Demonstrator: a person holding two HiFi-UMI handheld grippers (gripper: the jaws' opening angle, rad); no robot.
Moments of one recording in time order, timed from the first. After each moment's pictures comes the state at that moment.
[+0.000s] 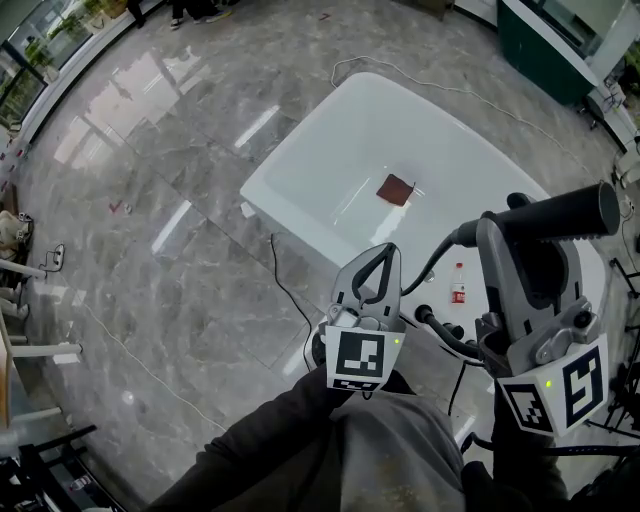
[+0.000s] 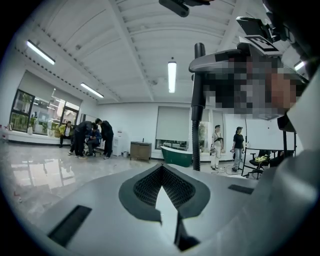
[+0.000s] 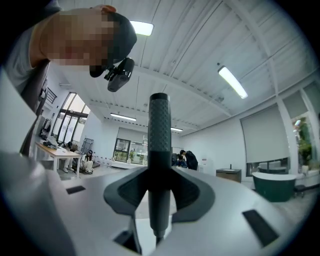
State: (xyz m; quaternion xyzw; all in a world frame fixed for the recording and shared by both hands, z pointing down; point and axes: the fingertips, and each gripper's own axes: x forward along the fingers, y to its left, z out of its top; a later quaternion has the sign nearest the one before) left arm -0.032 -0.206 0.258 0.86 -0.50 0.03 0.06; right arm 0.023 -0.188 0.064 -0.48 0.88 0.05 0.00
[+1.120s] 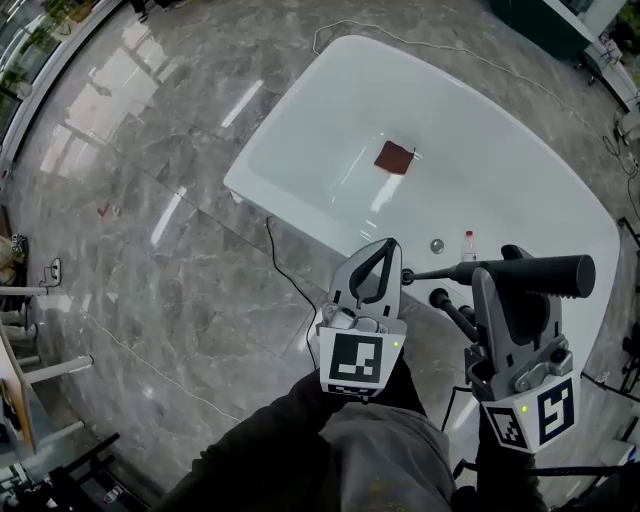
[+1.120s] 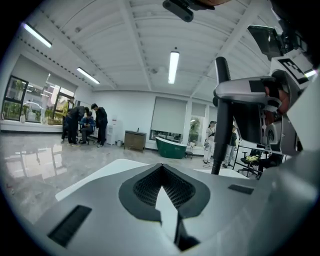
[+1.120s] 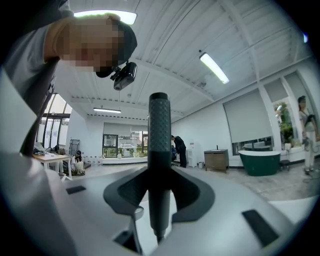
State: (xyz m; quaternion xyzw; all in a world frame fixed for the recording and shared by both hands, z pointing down) left arm -0.032 -0.218 0.308 0.88 -0.46 0.06 0.11; right arm 0.044 -0.176 0.176 -0.54 0.84 -0.04 -0.01
